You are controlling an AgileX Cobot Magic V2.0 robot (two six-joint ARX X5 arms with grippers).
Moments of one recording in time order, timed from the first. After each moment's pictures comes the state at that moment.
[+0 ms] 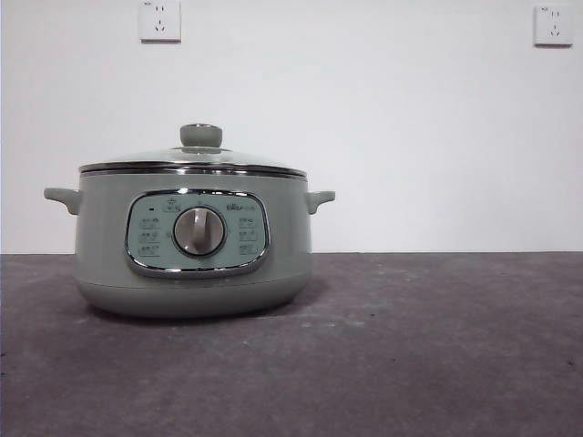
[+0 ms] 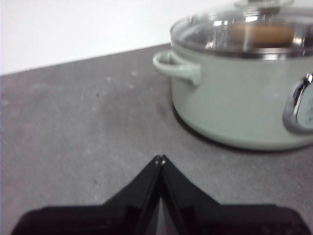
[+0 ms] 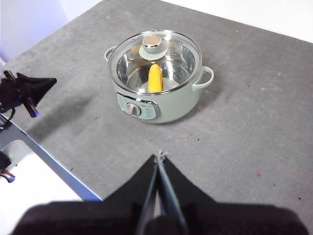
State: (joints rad) left arm 0.14 0.02 0.07 -0.27 0.26 0.16; right arm 0.85 0.86 1.68 -1.36 0.10 0.13
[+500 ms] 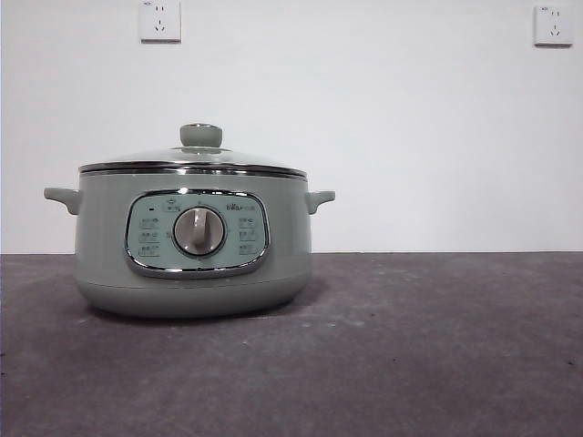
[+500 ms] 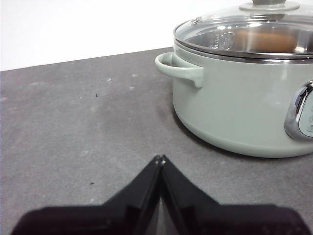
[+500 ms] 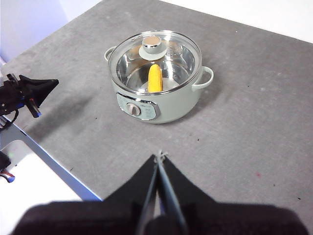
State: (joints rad) left arm 0.14 0.01 0.04 -0.21 0.27 0.12; right arm 0.85 0.86 1.67 -1.36 0.11 0.13
